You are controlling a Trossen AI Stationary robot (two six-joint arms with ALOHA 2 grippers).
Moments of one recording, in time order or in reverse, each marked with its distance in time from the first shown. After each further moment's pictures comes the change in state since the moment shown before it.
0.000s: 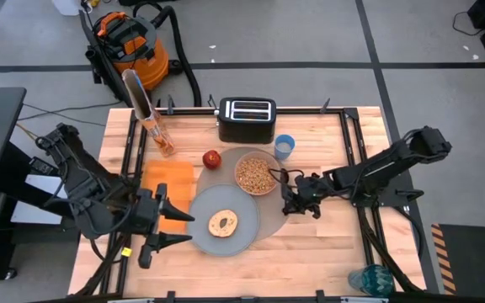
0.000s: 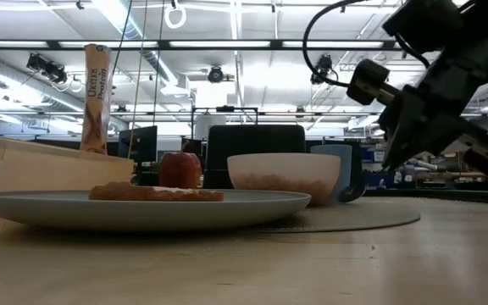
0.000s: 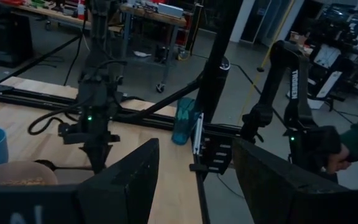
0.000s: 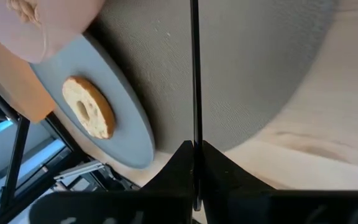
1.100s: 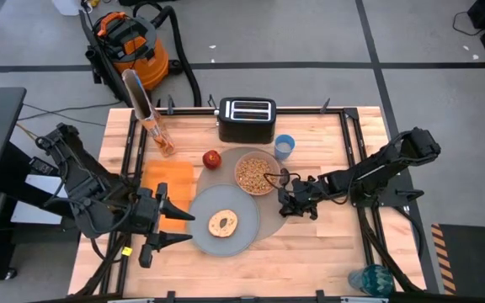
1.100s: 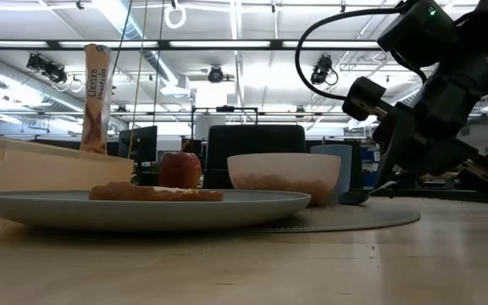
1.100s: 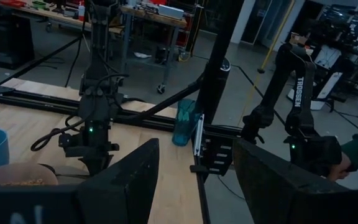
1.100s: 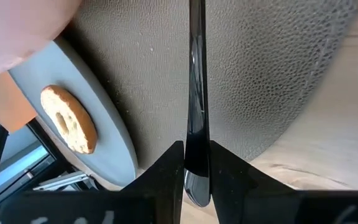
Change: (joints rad) left arm -0.001 0.000 0.000 0.006 0.000 0.006; right arm 0.008 0.131 0.000 0.095 0.024 -0.036
